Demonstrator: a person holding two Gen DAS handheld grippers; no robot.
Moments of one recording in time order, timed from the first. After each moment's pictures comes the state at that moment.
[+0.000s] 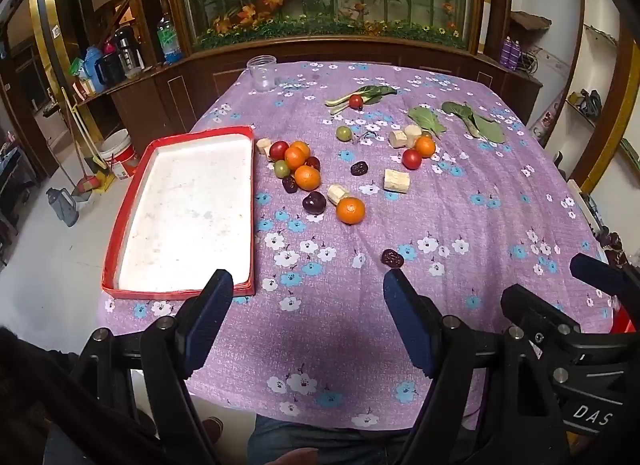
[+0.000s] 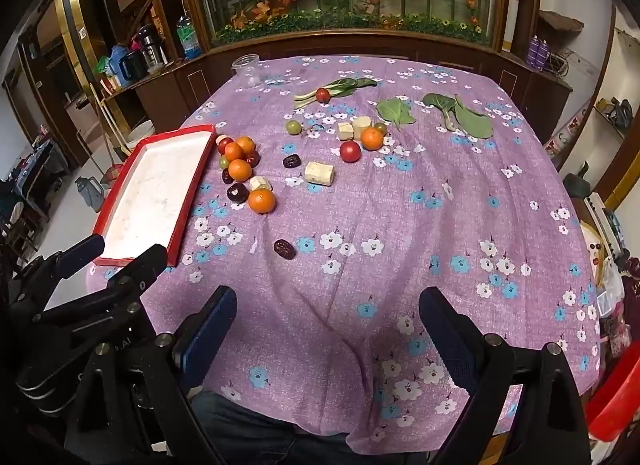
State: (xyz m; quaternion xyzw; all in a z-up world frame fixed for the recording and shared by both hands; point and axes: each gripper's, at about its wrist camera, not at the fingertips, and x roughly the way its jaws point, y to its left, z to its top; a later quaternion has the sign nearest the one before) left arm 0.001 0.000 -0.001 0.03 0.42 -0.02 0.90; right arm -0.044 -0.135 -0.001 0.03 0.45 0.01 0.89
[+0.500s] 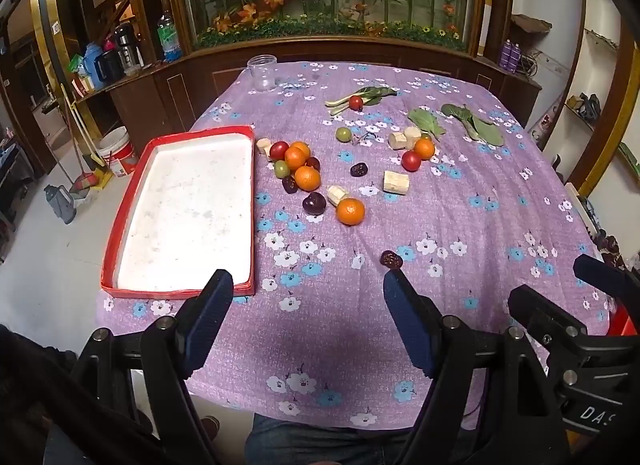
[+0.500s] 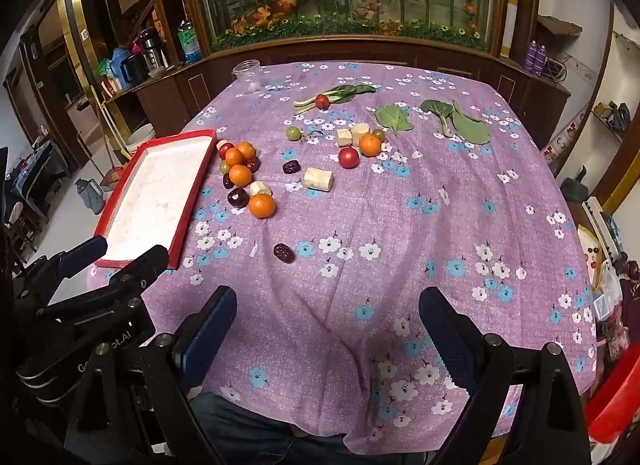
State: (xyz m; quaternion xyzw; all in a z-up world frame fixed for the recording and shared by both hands) left arm 0.000 0.003 0.003 0.03 0.42 -0.02 0.91; right arm -0.048 -0.136 0.003 0.02 0.44 0.01 0.90
